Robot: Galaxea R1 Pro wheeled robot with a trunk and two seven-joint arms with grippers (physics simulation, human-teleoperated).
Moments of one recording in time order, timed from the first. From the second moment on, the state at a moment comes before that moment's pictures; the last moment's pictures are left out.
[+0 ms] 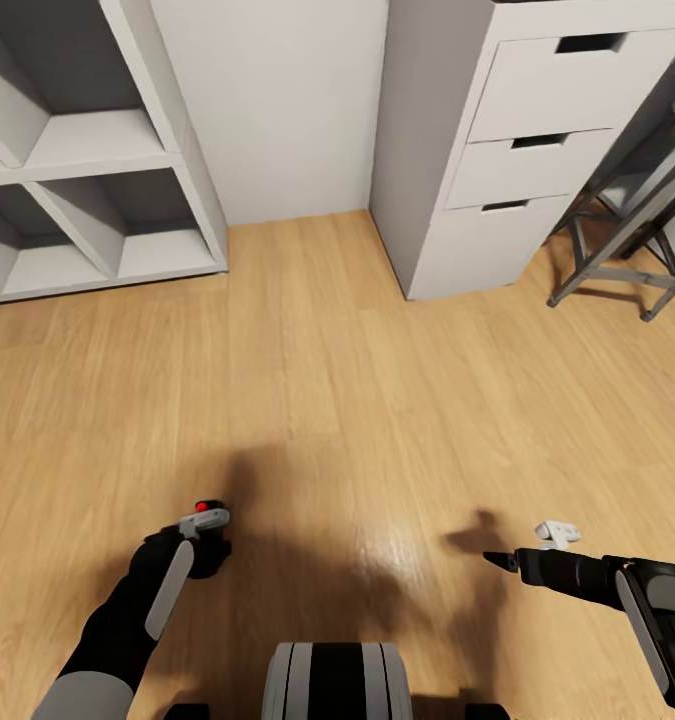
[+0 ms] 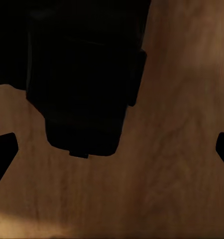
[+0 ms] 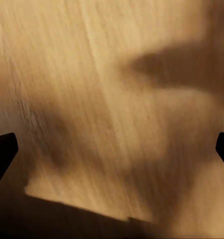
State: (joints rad) left arm -0.49 0.00 0.05 -1.08 0.29 0.83 0.30; right arm -0.33 -0.27 -0.27 -1.32 0.01 0.92 0.76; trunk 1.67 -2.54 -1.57
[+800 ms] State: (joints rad) left arm -0.48 0.01 0.00 -1.03 0.15 0.83 0.30; right arm -0.33 -0.27 -0.27 -1.31 0.00 0.91 0.70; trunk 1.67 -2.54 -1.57
